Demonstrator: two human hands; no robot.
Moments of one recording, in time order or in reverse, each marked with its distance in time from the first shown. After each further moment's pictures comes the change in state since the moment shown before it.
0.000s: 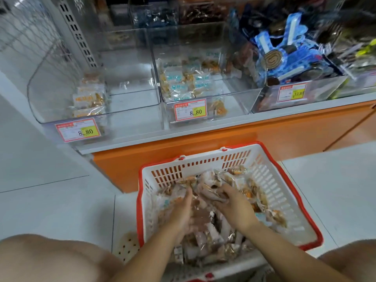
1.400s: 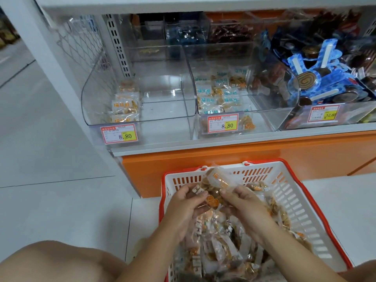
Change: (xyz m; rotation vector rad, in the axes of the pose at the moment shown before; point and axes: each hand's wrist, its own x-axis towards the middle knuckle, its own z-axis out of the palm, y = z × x) left_hand -0.042 0.042 -0.040 -0.280 0.053 0.352; right_hand 0.008 -0.075 -0.017 1.012 -0.111 0.236
